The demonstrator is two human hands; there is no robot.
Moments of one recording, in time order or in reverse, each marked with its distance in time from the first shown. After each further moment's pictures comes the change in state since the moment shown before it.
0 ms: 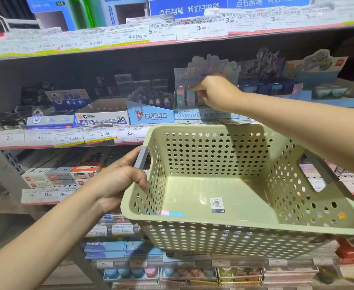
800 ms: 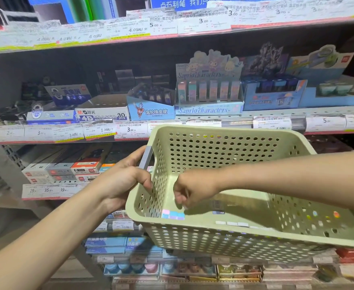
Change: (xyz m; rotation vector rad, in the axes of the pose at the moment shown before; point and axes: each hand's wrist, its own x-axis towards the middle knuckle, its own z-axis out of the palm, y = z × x) left_hand 0.005 -0.009 0.005 0.022 -0.001 0.013; right_hand -0.109 -0.075 0.078 0.154 -0.882 -0.317
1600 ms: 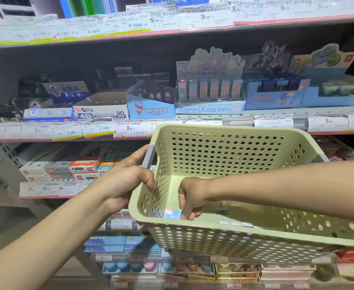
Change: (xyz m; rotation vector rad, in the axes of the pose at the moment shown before) left_hand 0.004 0.000 0.005 -0.024 -0.009 -0.002; right_hand 0.019 0.006 0.030 0.601 -0.106 0.392
